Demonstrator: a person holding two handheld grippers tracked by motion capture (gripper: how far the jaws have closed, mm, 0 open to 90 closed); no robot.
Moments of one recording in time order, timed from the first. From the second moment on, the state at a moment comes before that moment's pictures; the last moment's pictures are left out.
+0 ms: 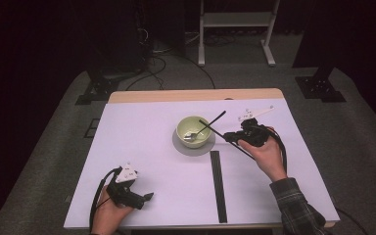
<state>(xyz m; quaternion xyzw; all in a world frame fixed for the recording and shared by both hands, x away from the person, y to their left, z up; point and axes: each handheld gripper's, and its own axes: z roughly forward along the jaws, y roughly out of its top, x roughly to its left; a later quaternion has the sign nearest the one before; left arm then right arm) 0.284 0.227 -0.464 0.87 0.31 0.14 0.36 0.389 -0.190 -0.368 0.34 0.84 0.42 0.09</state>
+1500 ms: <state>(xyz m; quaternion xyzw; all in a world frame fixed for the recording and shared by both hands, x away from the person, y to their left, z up) 0.284 0.227 -0.465 0.87 0.31 0.14 0.36 0.435 -0.125 -0.368 0.33 0.84 0.42 0.07</state>
